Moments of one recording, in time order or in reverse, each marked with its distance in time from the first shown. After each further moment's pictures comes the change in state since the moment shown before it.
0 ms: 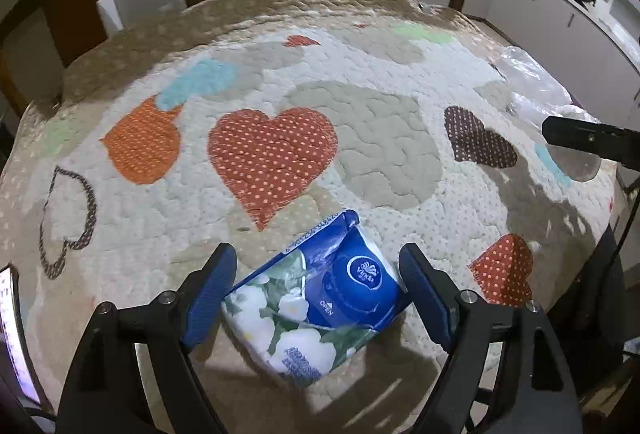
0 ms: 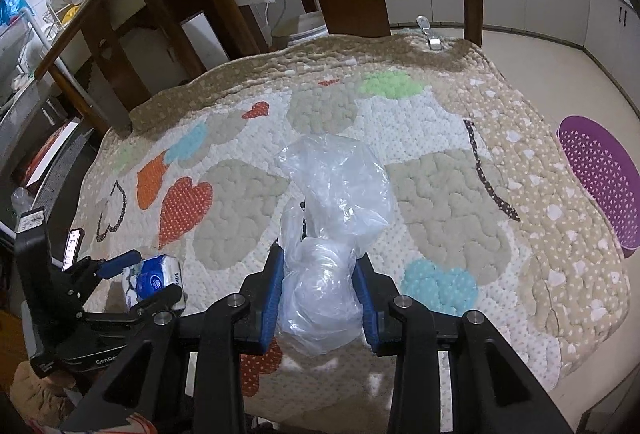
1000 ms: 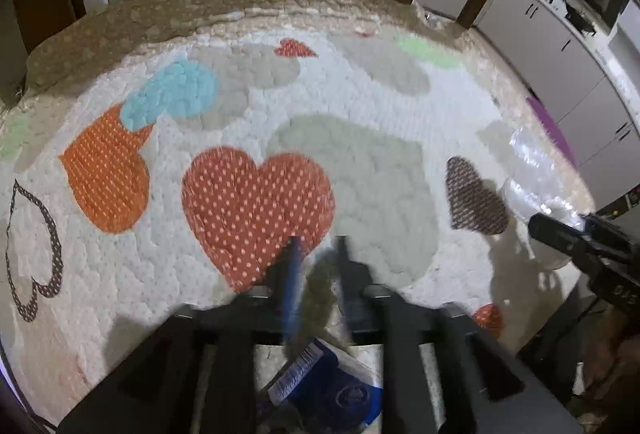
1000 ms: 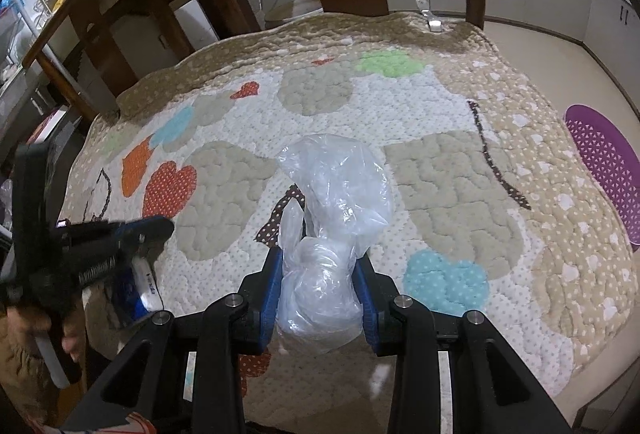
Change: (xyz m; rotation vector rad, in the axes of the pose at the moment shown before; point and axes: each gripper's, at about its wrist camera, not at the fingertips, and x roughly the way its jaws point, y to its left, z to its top) left arm 0.017 0.019 0.051 -0.101 0.066 -0.148; right arm 0.017 -0.003 -0.005 -0.006 0.034 -0.028
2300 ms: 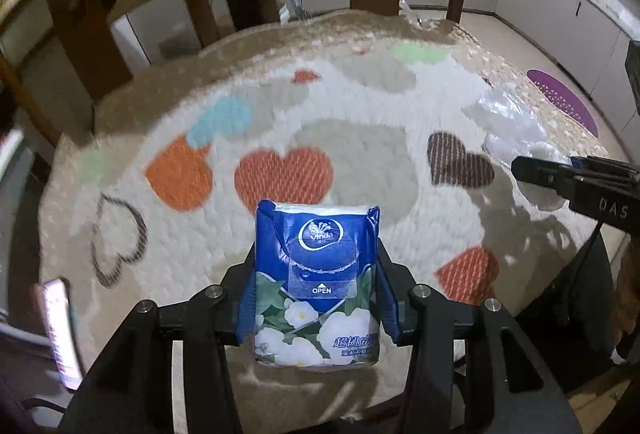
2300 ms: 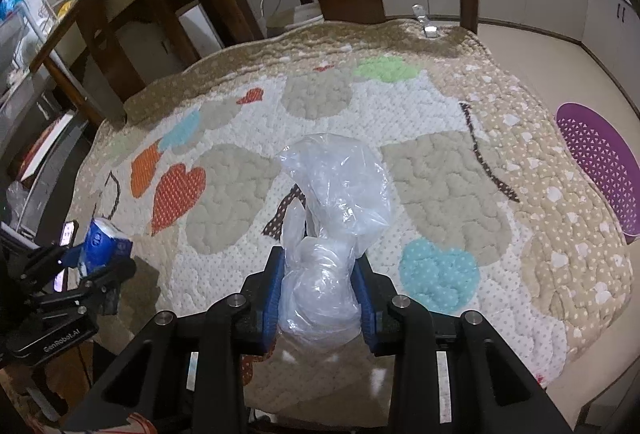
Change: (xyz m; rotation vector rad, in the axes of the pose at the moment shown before) left arm -0.059 -0.053 -0.038 0.139 -0.090 0.274; right arm -0.017 -0.002 -0.002 0.012 -0.021 0.015
